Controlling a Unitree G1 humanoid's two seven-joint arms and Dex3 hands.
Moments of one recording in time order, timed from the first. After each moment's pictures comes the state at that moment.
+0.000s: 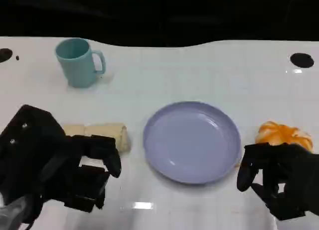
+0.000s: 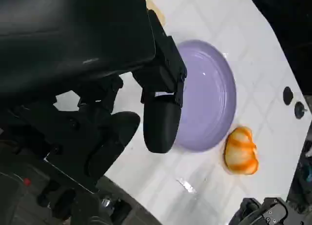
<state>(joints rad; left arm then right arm) -0.06 0.42 -0.06 -0.44 -0.24 0.74 -0.45 0.08 -0.41 0.16 -0.58 -0.16 0.52 0.41</state>
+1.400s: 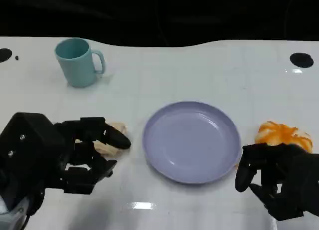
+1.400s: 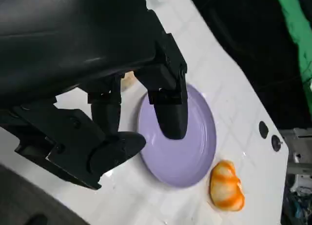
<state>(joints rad) -0.02 0.36 -0.04 -0.43 -0.10 0.52 -0.33 0.07 -0.41 0.17 -0.59 -0.17 0.54 0.41</state>
